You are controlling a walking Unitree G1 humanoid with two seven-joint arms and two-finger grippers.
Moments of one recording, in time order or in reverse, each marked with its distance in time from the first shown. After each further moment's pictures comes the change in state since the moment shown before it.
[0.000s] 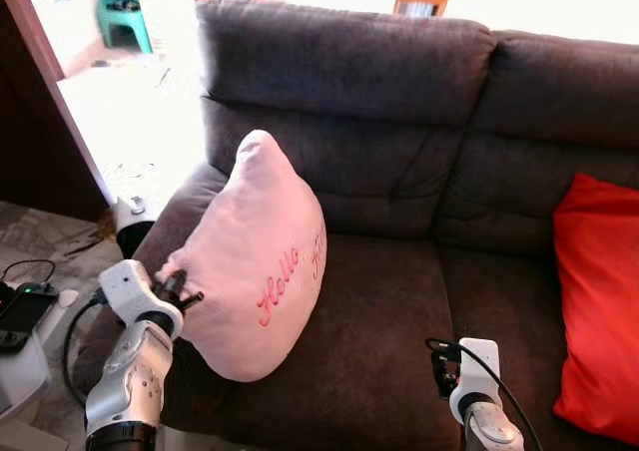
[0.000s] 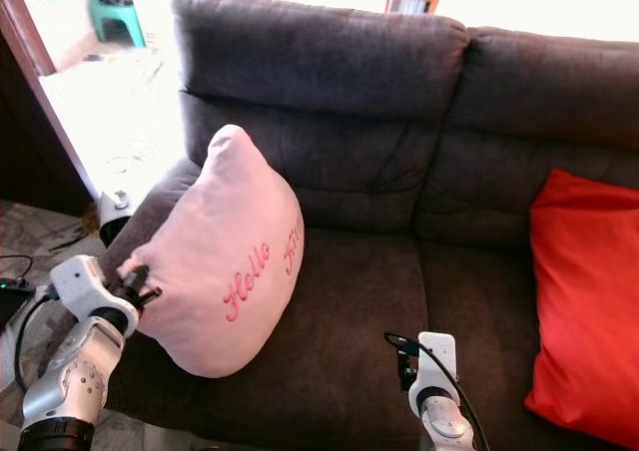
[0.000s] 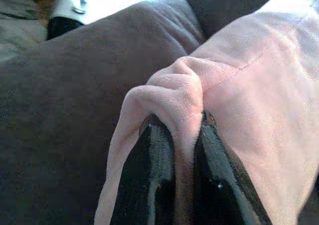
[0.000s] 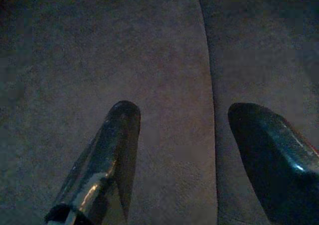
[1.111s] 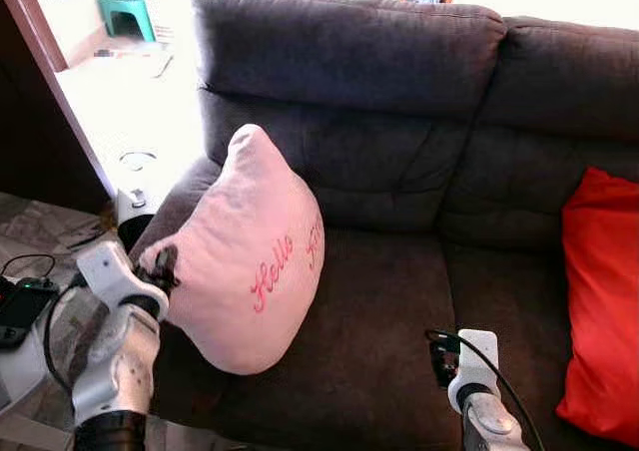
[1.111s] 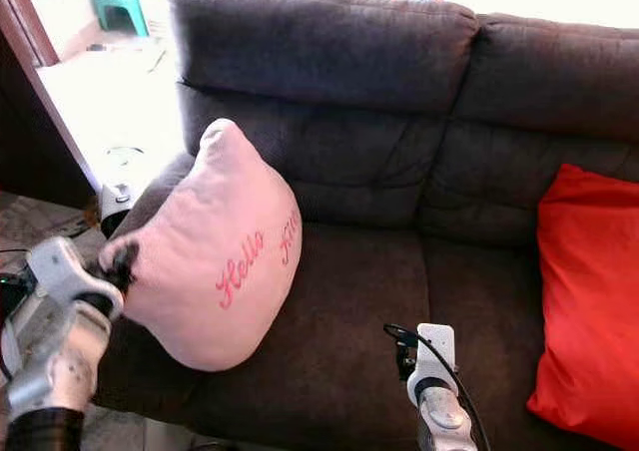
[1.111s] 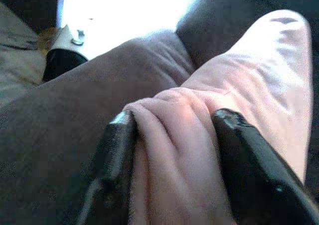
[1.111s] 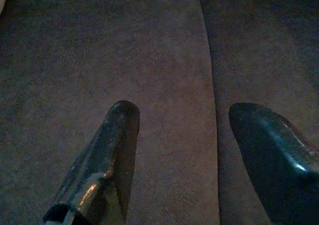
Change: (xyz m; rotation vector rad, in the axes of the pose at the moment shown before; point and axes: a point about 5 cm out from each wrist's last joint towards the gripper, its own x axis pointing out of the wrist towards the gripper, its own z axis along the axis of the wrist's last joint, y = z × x) left arm 0.003 -0.005 0.034 0.001 -0.116 -0.043; right arm 0.004 0.003 0.011 0.001 -0.036 0.006
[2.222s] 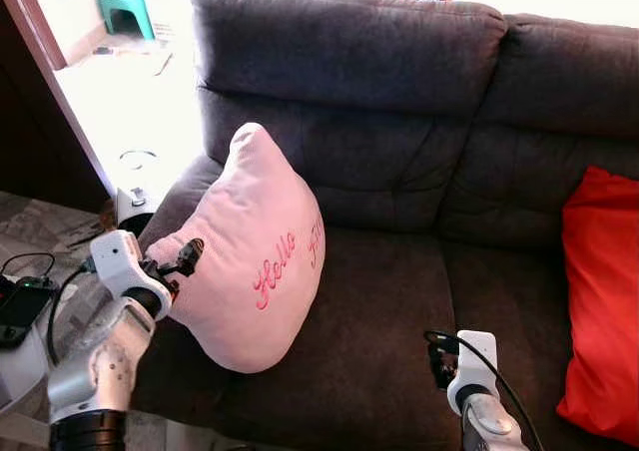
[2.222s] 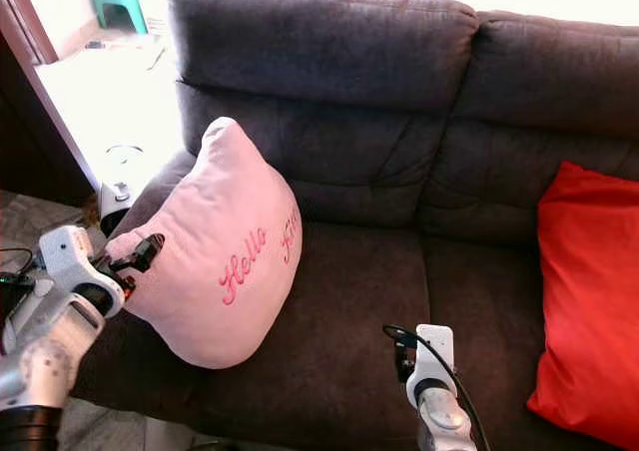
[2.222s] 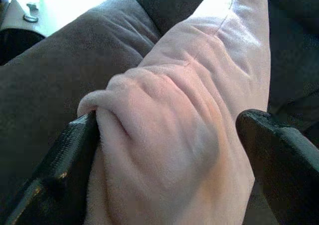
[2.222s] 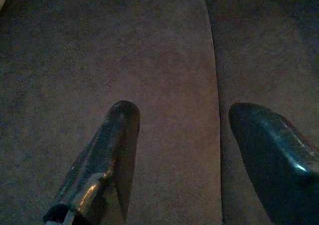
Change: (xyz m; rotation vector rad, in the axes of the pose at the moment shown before) left arm -0.006 -0.013 0.012 0.090 0.156 -0.161; right arm 0.000 0.001 -0.003 0.002 0.019 0.009
